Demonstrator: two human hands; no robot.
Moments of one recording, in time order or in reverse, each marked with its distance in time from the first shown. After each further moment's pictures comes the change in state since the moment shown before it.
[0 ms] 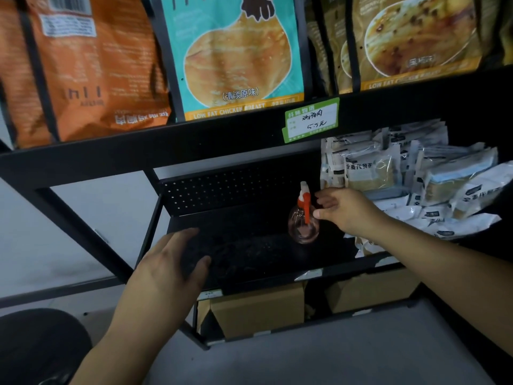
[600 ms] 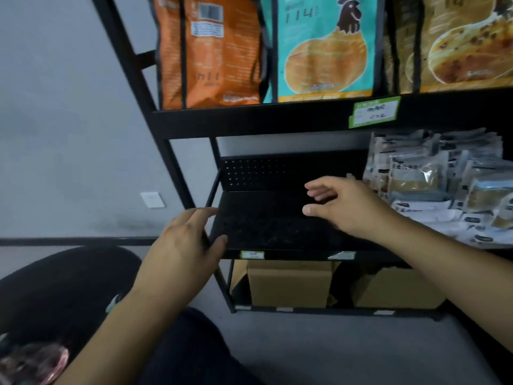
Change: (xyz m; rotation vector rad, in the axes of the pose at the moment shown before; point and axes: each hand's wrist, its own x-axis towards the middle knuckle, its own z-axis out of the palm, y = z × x) left_hand -0.085 -0.027 -0.071 0.039 0.077 -0.057; right_hand -0.100 -0.139 0.029 0.009 -0.067 -0.300
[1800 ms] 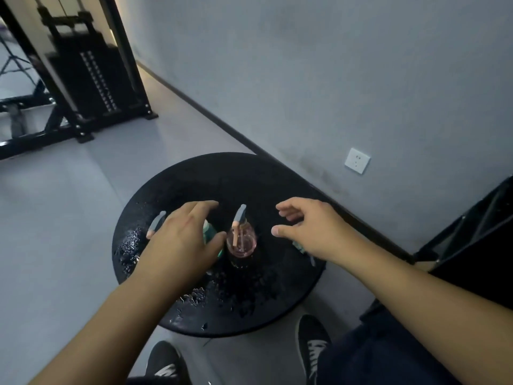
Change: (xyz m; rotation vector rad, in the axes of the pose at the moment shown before) left_hand -0.211 -0.330 -0.107 0.061 0.140 -0.818; right_hand 0.020 -0.281 0.445 0.013 -0.727 -0.420
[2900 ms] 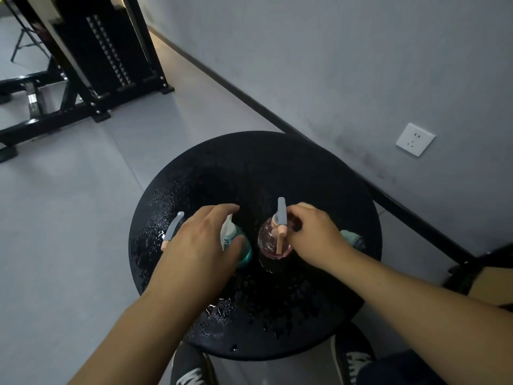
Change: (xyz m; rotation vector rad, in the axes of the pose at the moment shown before) left_hand 0.052 -0.051 0.034 -0.036 0.007 -0.056; right_hand 0.091 0.023 0.105 0.024 -0.035 0.019
